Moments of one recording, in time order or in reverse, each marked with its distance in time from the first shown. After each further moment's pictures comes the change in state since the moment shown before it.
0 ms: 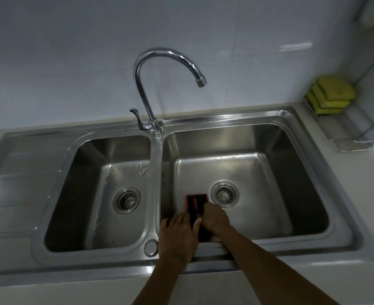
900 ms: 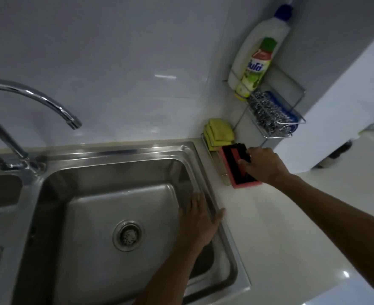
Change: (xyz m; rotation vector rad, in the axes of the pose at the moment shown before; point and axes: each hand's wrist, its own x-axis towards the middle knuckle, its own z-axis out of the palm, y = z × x) left_hand 0.130 0.321 -0.046 -0.447 -0.168 0.293; right_hand -0.041 0.203 -0.422 -0.448 0.552 0.159
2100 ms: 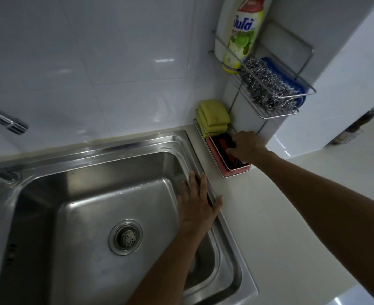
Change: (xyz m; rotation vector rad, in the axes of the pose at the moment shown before) left_hand 0.059 0.002 0.031 0.179 0.014 -0.002; right_hand 0.088 0.012 0.070 0.004 -0.131 0.037
